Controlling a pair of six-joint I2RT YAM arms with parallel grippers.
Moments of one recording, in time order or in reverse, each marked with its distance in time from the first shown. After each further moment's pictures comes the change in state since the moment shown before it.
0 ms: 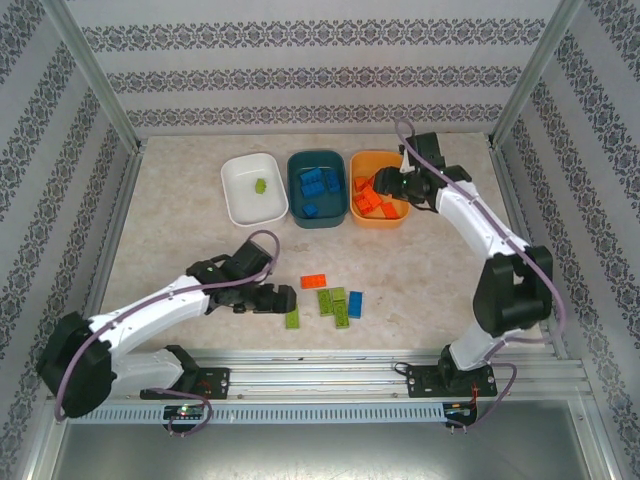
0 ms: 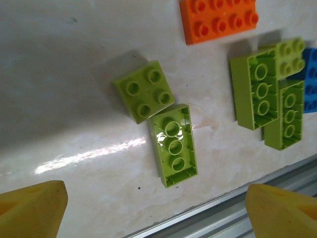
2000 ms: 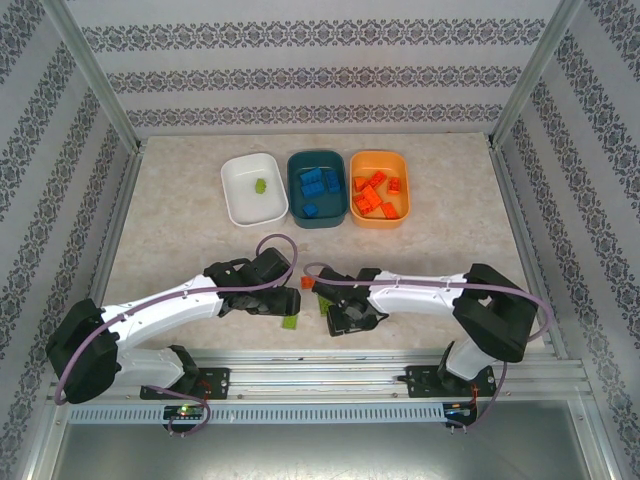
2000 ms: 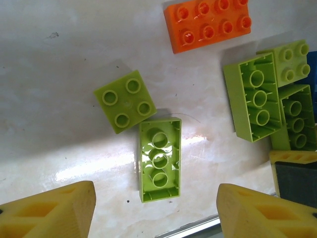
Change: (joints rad) left arm -0.126 0.053 0.062 -0.006 -0.163 -0.076; right arm 0.800 -0.030 -0.511 -0.113 0.113 0.431
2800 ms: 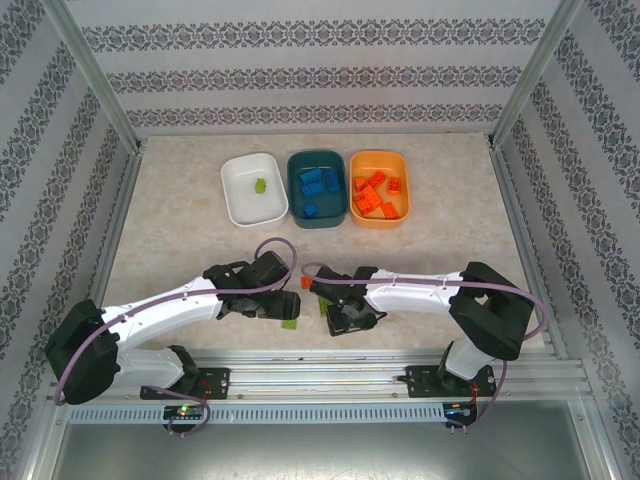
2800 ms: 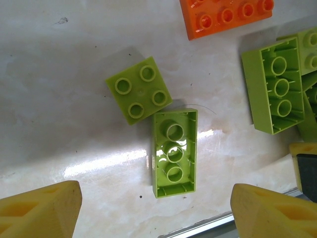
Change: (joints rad) left arm 0.001 -0.007 -0.030 -0.005 -0.003 0.018; right arm 0.001 0.014 0.024 -0.027 0.008 -0.012
